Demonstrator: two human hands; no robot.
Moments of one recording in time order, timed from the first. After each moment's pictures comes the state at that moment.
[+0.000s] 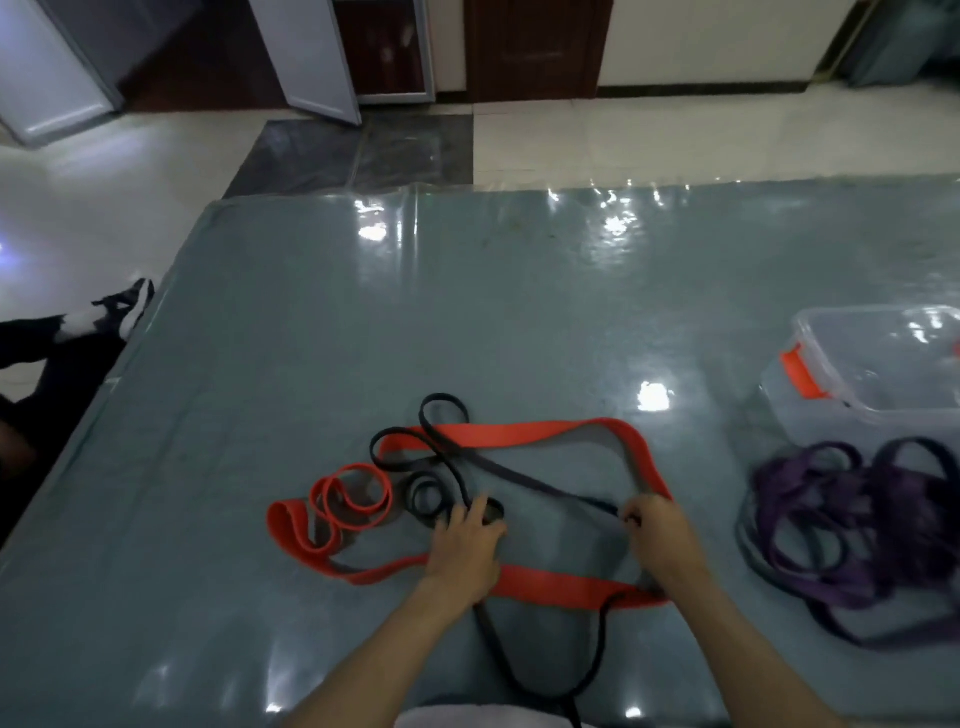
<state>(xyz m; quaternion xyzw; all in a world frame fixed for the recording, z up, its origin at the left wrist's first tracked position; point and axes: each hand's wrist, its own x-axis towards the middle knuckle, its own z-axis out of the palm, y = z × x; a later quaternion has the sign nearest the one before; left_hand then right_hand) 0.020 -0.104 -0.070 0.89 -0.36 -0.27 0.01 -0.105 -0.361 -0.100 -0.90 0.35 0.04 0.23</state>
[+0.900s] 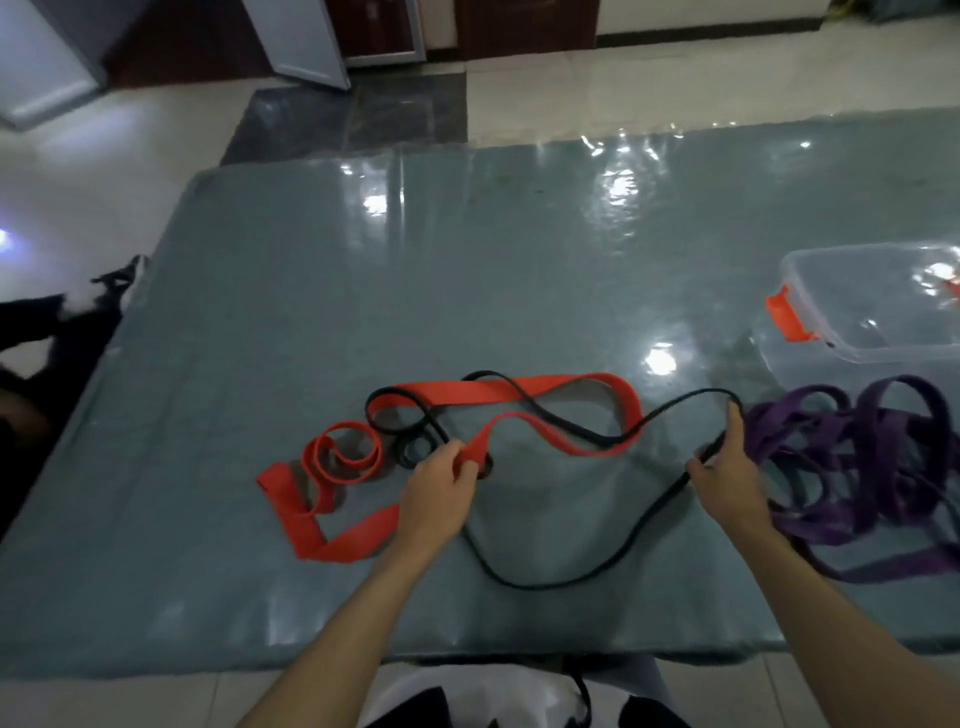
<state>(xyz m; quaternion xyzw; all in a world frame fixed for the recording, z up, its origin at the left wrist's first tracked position) 0.009 -0.093 -0.039 0.91 -0.18 -0.15 0.34 -0.171 -0.424 -0.079 -0.80 0.48 -0.07 0.34</state>
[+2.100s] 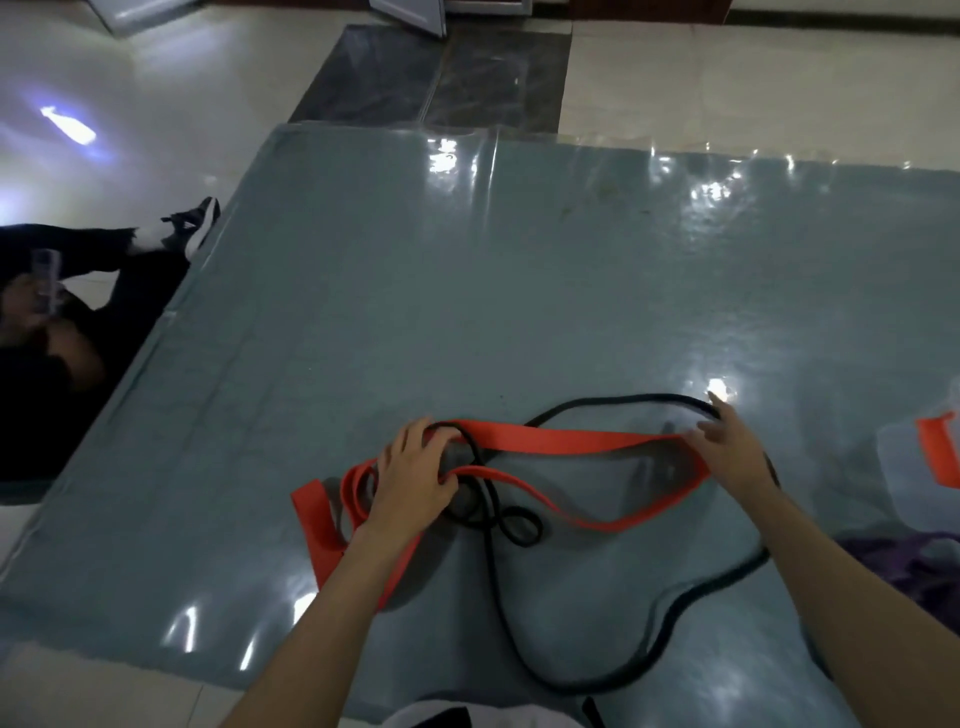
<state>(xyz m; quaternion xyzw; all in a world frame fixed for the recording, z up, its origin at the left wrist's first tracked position) 0.140 -0.052 -0.057 0.96 -0.18 -0.15 0.16 0.034 -0.466 -0.078 -0.81 0.39 0.04 0.44</state>
